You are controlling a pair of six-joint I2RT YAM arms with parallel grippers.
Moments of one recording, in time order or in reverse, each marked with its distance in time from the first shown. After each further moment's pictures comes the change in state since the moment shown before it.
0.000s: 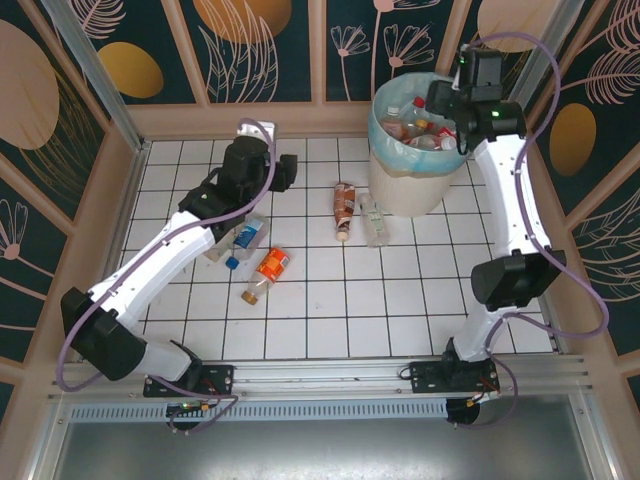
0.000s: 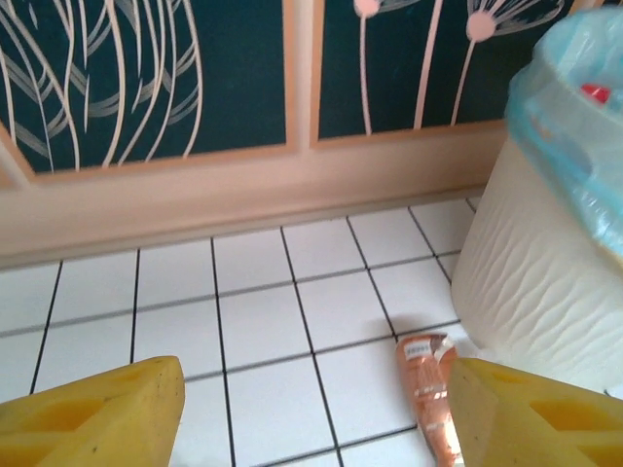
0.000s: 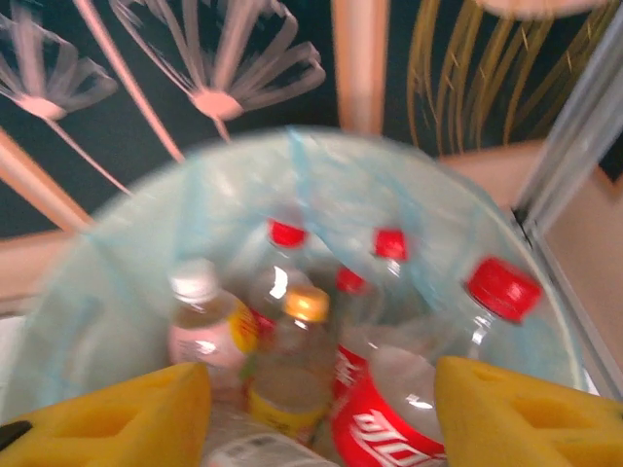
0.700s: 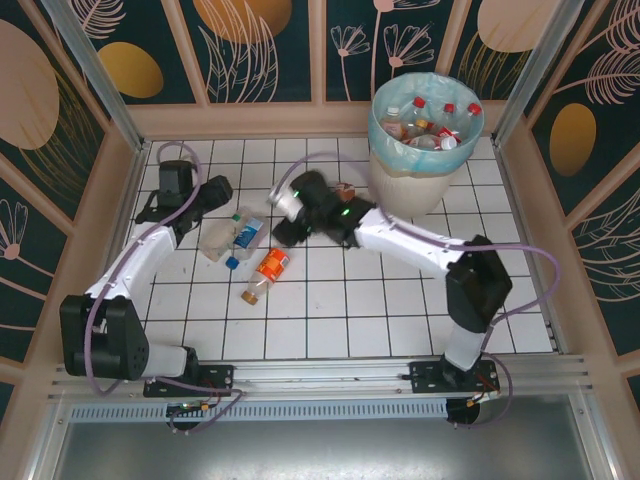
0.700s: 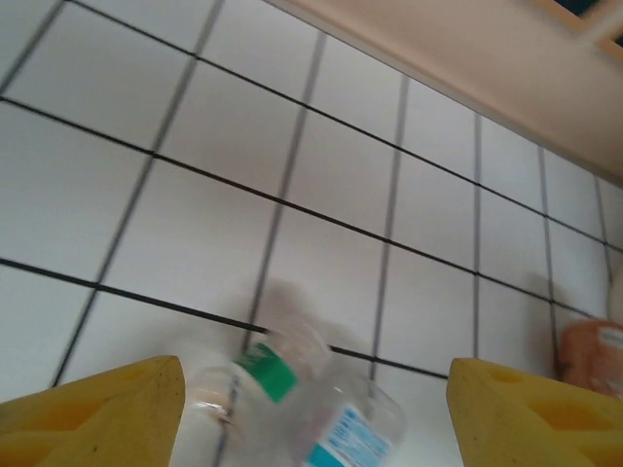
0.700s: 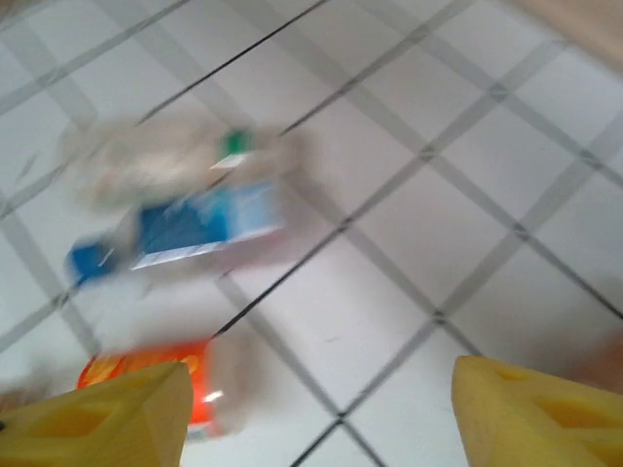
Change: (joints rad) left arm 0.521 -0.036 -0.359 0.113 0.389 -0.257; right arm 0.758 0.014 -0.715 0.442 -0.251 -0.384
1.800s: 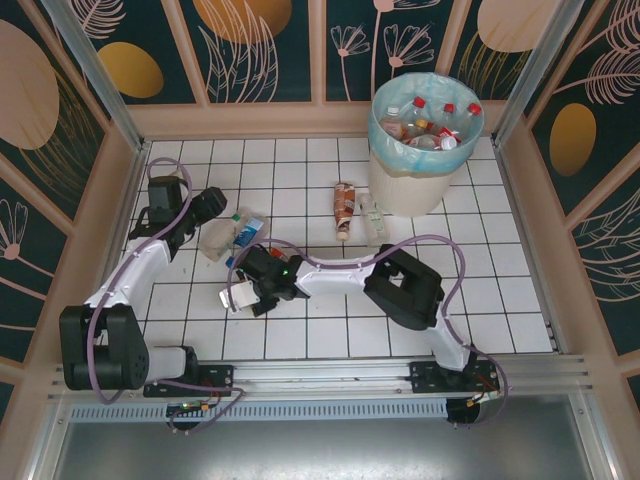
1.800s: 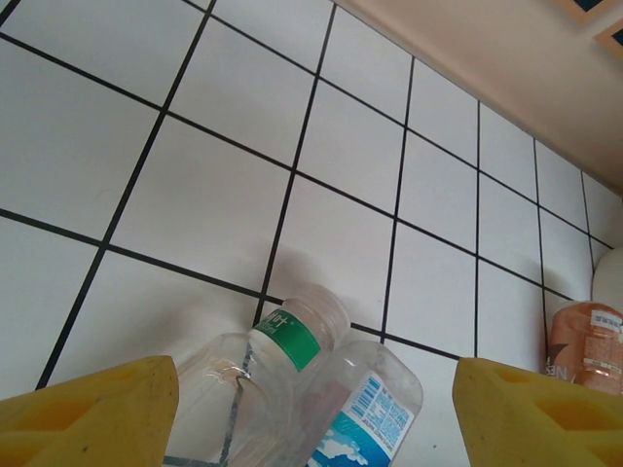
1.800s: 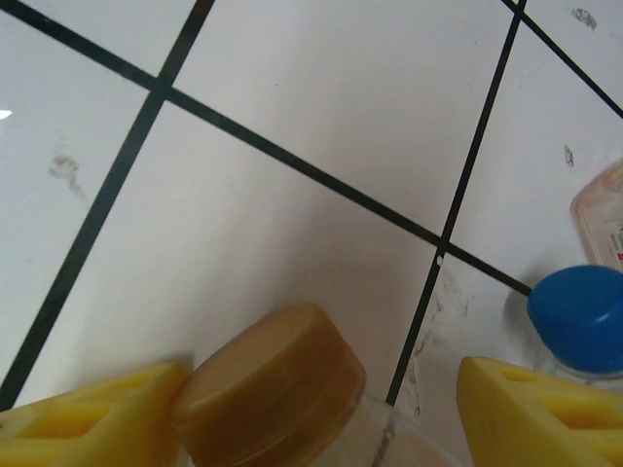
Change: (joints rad) left arm 0.061 -0.067 -0.145 0.095 0.117 -0.015; right arm 0.240 0.347 0.029 0.155 0.000 -0.740
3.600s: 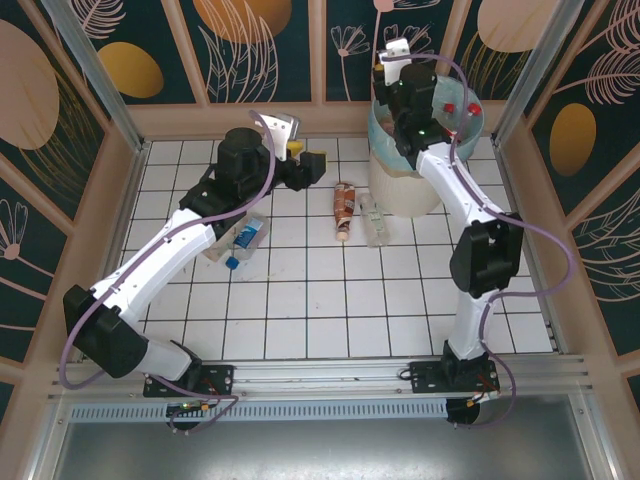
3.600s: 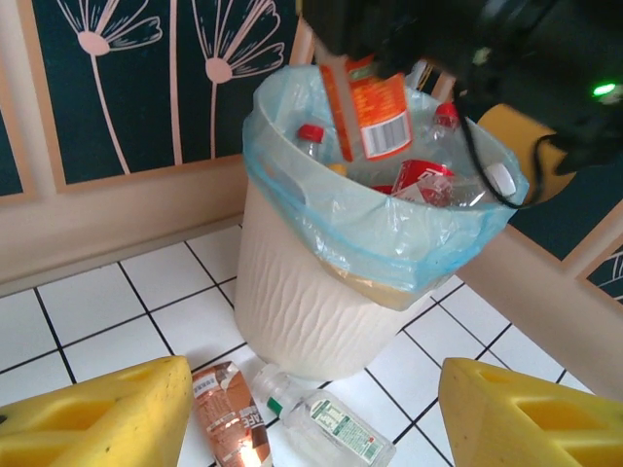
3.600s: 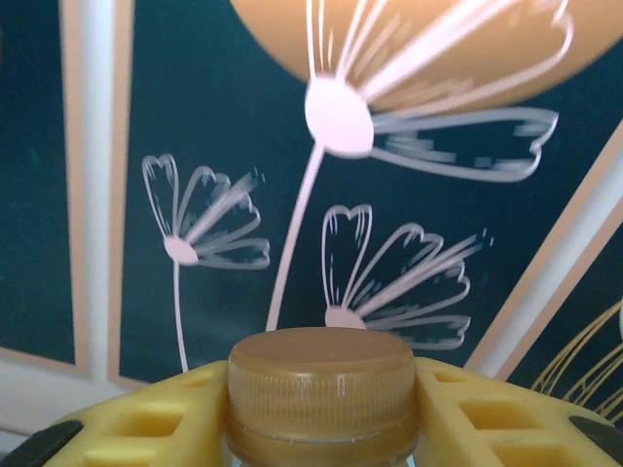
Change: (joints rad) left arm -0.591 0.132 0.539 -0.001 -0.013 0.289; right arm -0.857 -0.193 0.406 0.315 0.309 0.679
